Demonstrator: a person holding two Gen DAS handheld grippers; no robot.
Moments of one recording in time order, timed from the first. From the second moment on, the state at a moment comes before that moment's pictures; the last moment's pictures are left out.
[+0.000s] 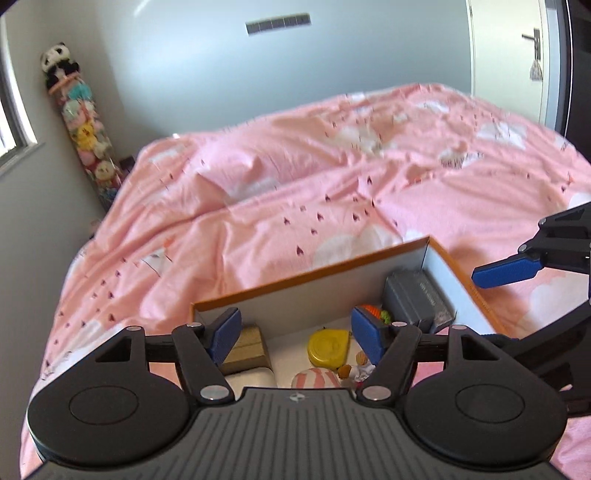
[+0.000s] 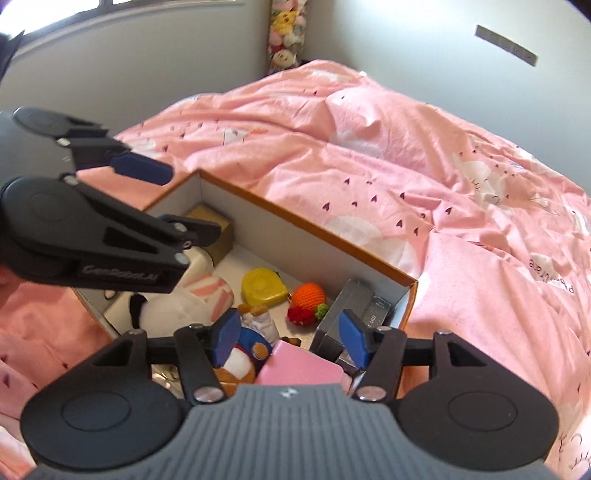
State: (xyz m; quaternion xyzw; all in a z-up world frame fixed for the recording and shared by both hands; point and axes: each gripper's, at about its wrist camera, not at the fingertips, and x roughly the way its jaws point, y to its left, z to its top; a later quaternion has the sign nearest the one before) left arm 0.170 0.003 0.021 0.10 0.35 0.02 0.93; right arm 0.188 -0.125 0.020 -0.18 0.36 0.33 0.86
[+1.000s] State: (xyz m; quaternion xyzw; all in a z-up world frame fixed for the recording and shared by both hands) left arm 0.038 0.037 -0.007 0.00 0.30 0.10 0.95; right arm 0.061 -0.155 0.013 0.01 0.30 0.17 0.94
